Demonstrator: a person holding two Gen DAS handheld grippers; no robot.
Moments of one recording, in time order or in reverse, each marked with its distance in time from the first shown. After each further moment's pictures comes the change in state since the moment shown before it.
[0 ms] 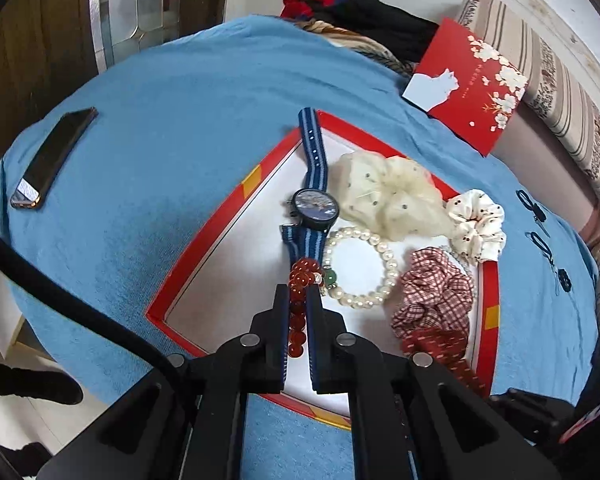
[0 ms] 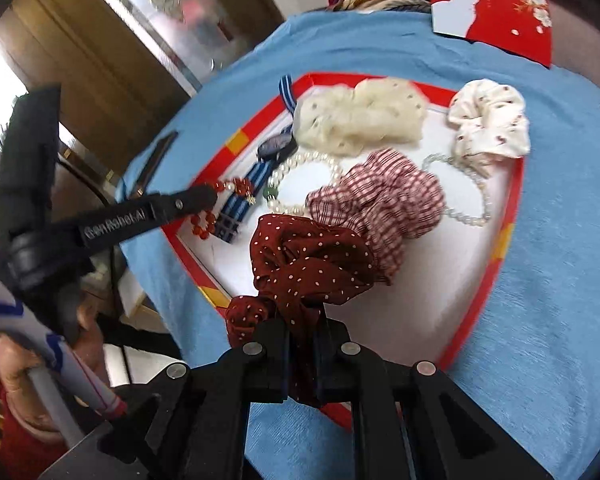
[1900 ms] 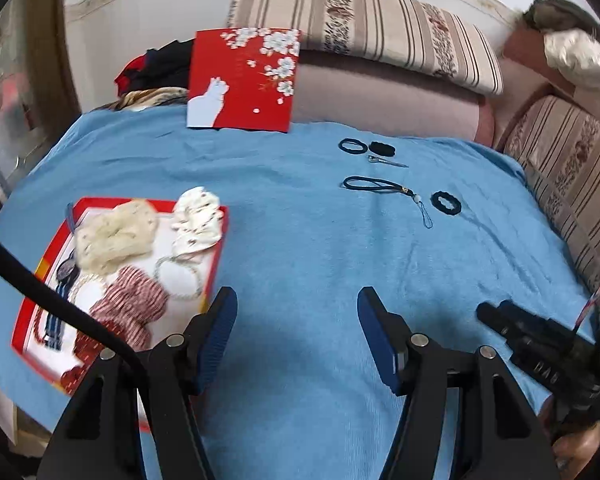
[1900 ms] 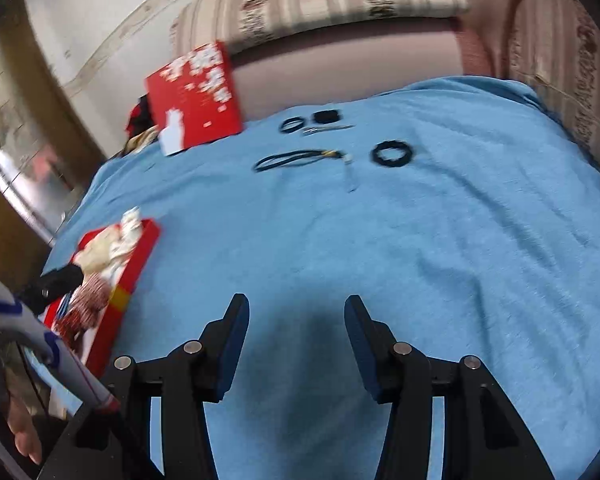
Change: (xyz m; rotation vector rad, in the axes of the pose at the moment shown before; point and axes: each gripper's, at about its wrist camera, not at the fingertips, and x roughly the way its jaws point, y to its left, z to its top) left arm -0.045 -0.272 -0.074 0.446 -0.110 -0.149; right arm -0.216 -0.218 -0.118 0.429 -0.376 -0.428
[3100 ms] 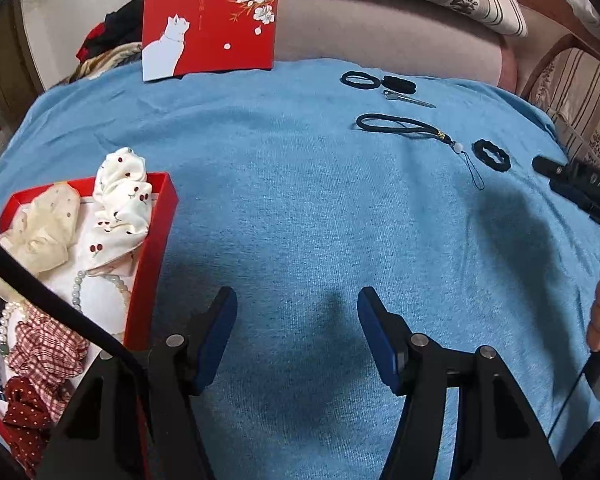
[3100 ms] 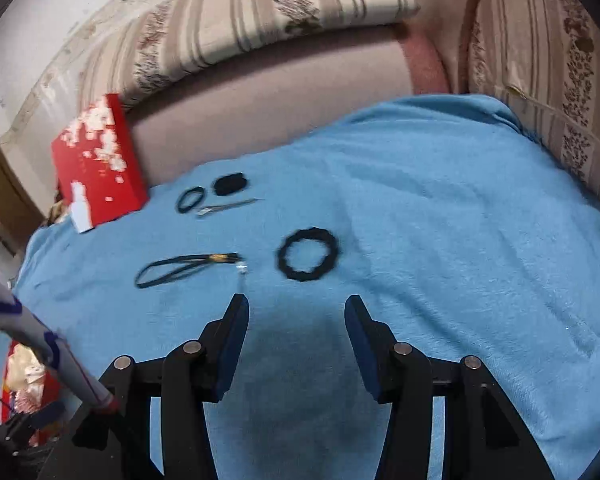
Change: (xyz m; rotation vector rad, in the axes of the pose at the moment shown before) left arm 0.130 0.004 0.005 0.054 0.163 -0.020; right arm 0.087 -0.083 0.100 0.122 -0.084 -0.153
